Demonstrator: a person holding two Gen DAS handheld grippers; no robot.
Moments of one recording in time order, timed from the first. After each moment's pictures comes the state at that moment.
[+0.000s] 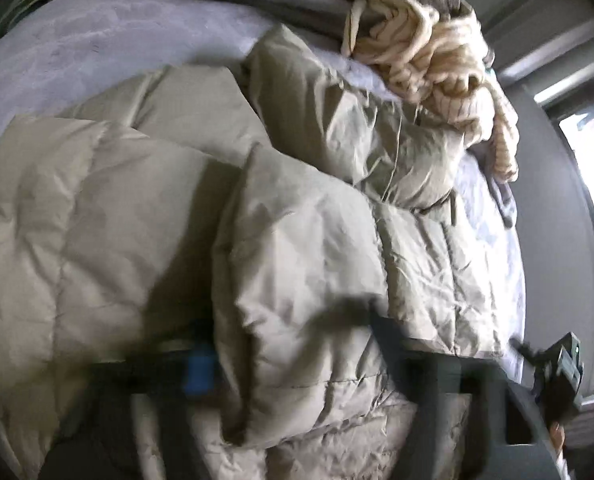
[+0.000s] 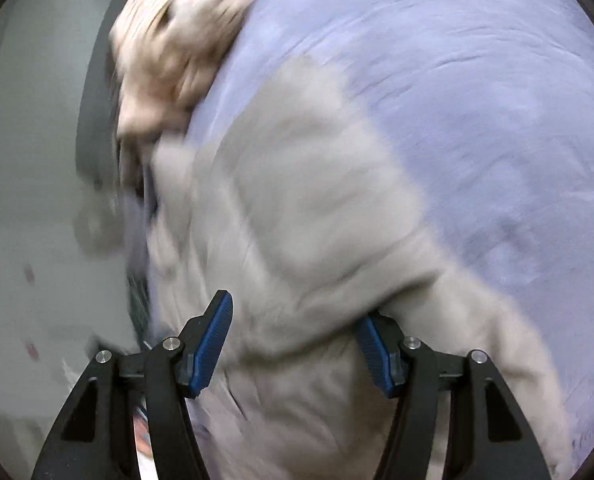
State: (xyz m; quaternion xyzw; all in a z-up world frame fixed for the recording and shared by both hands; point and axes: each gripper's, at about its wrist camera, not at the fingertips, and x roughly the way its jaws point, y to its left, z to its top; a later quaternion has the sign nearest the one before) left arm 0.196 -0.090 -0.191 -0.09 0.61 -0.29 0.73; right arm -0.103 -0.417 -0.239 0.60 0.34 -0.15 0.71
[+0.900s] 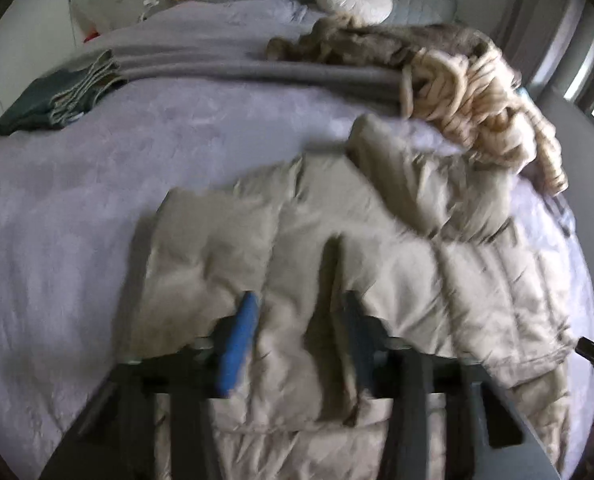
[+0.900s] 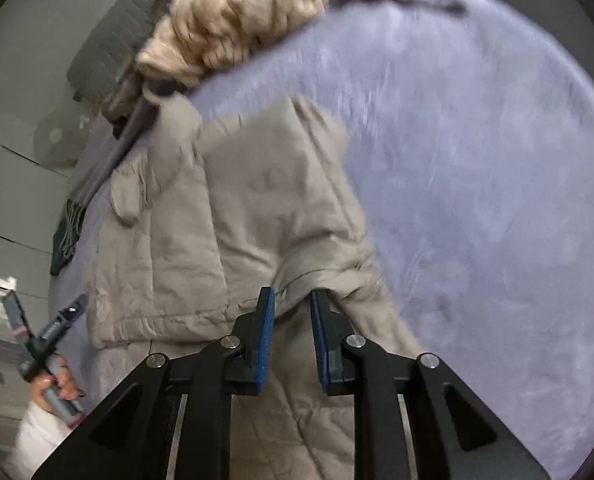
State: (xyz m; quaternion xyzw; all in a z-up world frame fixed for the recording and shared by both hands) left arm 0.186 -0.011 -0.143 0.00 0.50 -0.20 0.84; right arm -0.091 -0.396 -0.183 0.35 0.44 -0.17 0.81
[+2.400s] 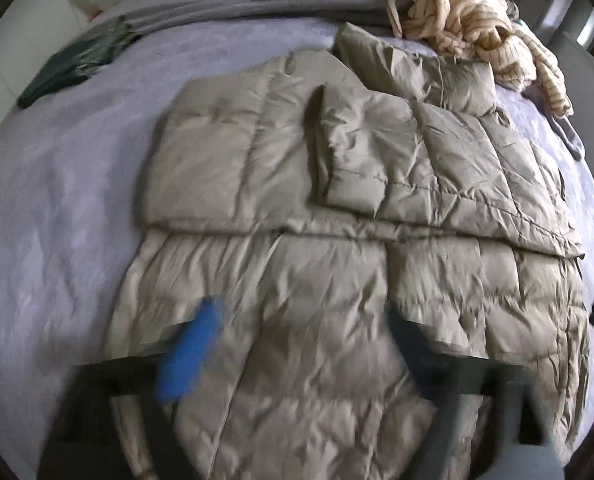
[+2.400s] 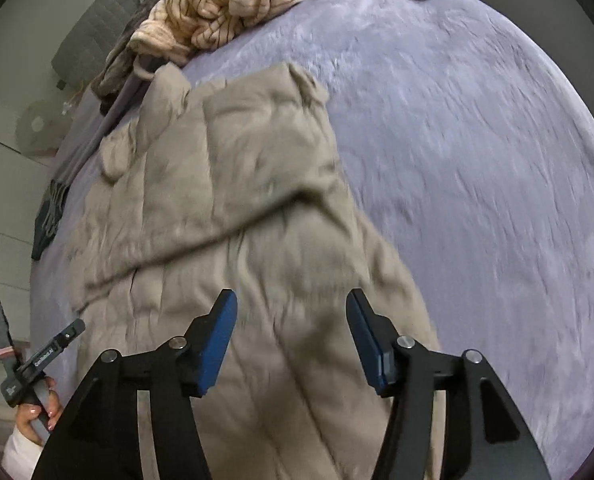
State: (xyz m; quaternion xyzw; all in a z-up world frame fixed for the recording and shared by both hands) left arm 0.067 -0.001 -0.146 0.07 0.57 -0.14 0.81; right arm -0.132 -0.346 -0.179 0.34 0.49 -0.19 0.78
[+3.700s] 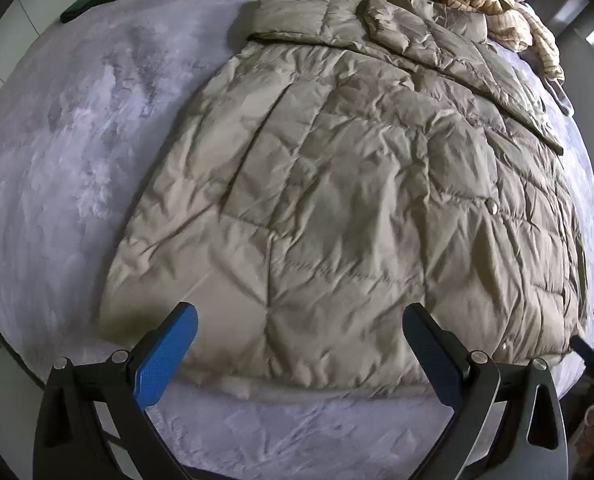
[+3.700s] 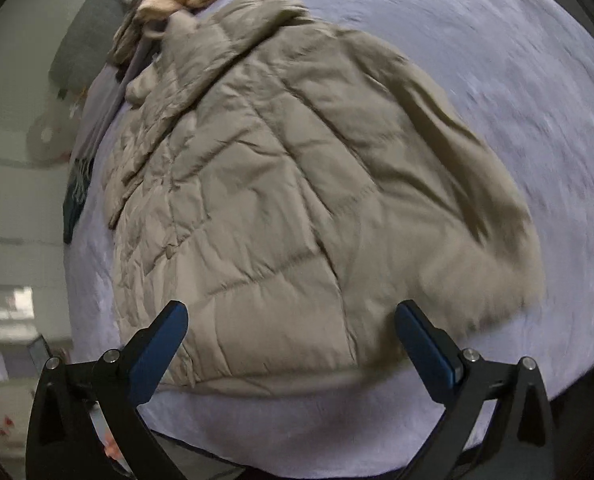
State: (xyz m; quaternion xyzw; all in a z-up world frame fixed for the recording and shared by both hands) left arm -0.087 0.116 -0.147 0.04 0.64 -0.13 0.75; right arm -0.274 -0.218 -0.185 0.46 0.49 -0.18 0.72
